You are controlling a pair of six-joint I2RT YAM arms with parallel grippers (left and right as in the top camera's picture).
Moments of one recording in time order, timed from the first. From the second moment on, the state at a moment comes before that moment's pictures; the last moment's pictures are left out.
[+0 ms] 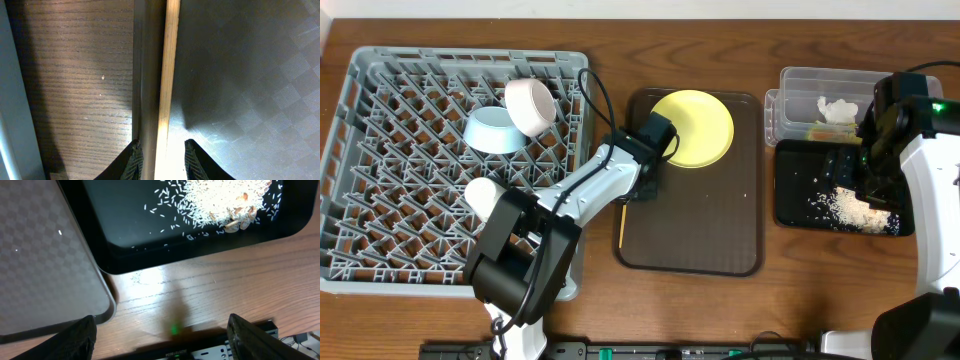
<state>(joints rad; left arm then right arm) -0.57 1.93 1.27 -0.80 -0.16 -0.56 -0.13 1.58 1.46 -1.45 0.02 0.22</state>
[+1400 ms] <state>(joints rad) -0.57 1.98 1.27 -0.78 -0.11 -0.56 -0.13 1.58 1.46 -1.45 0.02 0.22</state>
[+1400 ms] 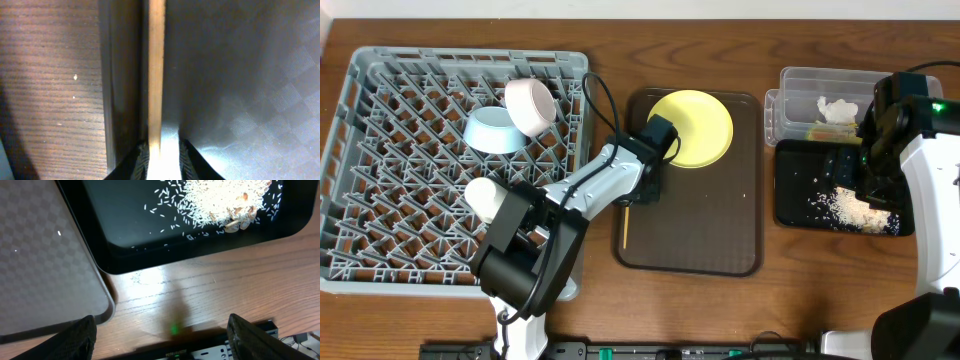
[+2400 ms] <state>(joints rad) -0.57 1.86 1.28 -0.86 -0.12 -0.49 -0.13 1.58 1.46 -1.45 0.02 0.21</state>
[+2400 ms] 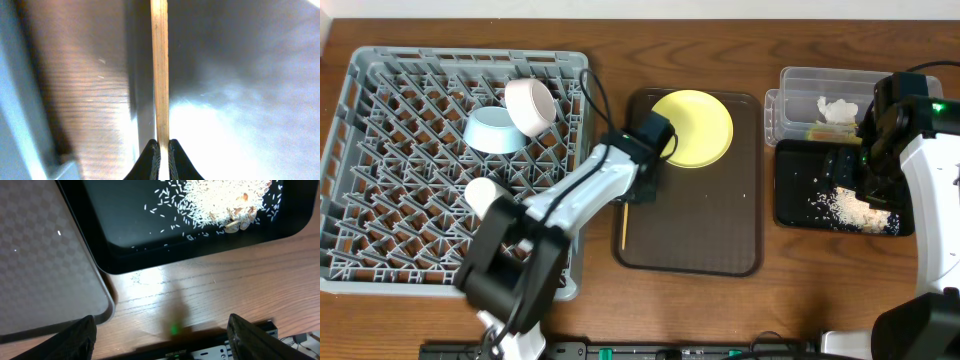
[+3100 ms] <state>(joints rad) -0.25 1.56 1.28 -0.96 -0.11 -0.19 -0.13 1.58 1.46 -1.45 0.02 0.20</state>
